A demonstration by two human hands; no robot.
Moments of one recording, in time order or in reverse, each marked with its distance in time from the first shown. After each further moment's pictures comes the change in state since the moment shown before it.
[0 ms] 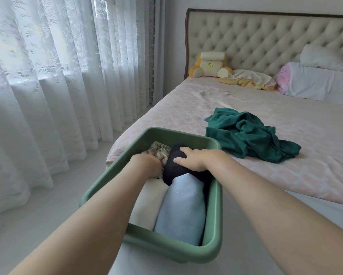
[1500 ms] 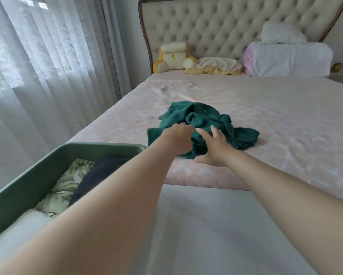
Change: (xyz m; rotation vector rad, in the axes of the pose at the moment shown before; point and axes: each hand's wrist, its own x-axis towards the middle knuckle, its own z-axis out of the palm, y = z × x) left_hand 0.092 0.261 -0.126 -0.159 0.486 0.391; right_hand 0.057 0.279 0.015 0.320 0.374 0.063
